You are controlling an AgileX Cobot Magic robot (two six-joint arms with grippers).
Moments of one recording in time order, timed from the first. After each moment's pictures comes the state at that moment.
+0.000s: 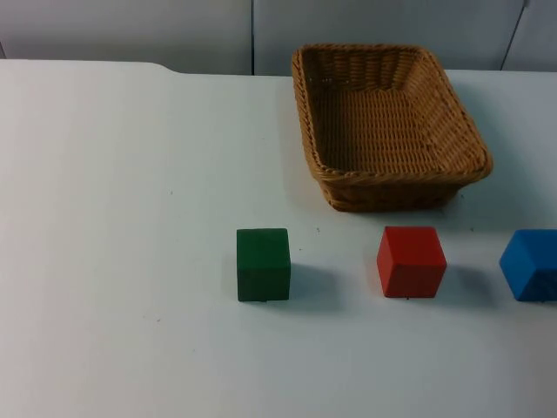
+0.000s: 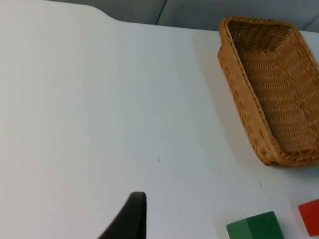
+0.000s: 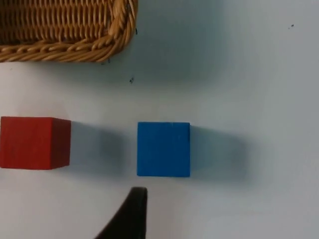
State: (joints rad) right arm -0.02 1.38 -1.00 0.08 0.86 -0.11; left arm 0.04 1.17 -0.88 -0.77 0.64 0.55
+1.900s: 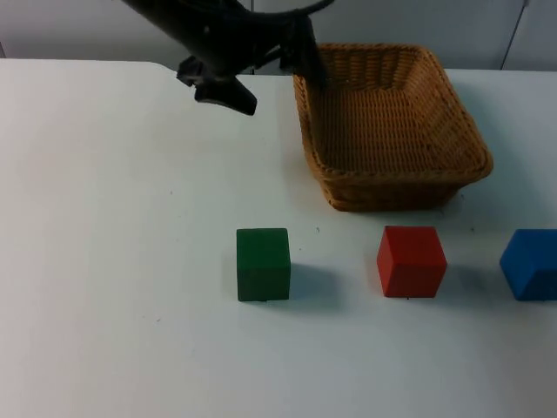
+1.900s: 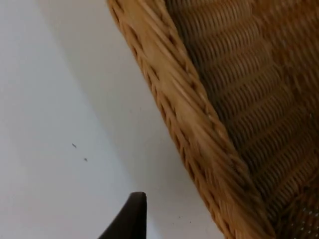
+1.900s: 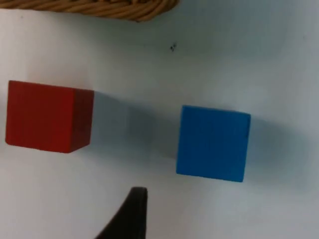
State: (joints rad) right arm 0.08 1.55 -1.00 0.10 0.81 -0.13; left arm -0.31 2.46 -2.05 -0.82 0.86 0.47
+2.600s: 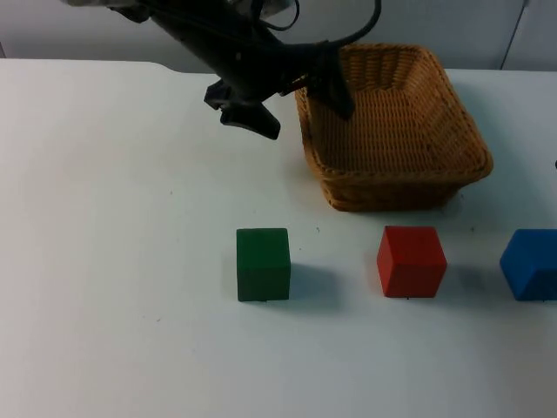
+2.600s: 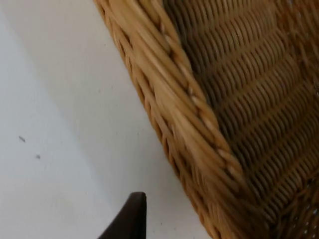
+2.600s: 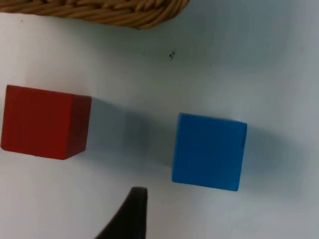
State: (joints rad) right arm 0.08 1.55 -1.00 0.08 0.78 -0.13; left arm -0.36 2.53 -2.12 -0.78 0.86 0.41
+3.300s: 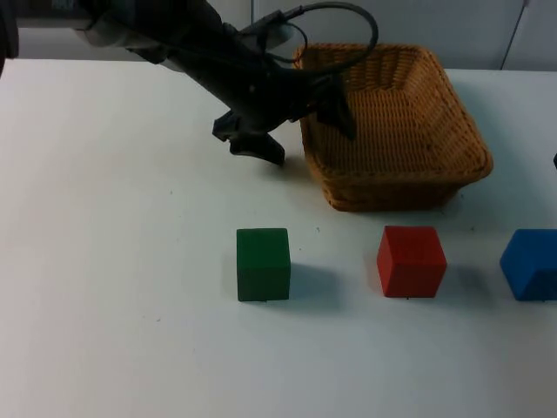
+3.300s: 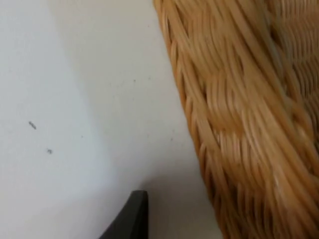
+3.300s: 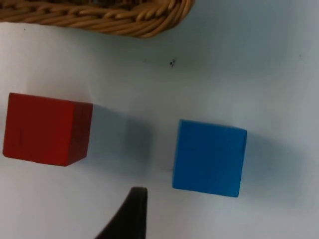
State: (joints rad) right arm 0.08 1.55 -1.00 0.08 0.76 -0.13; left arm -0.37 2.61 -2.12 -0.84 0.78 0.34
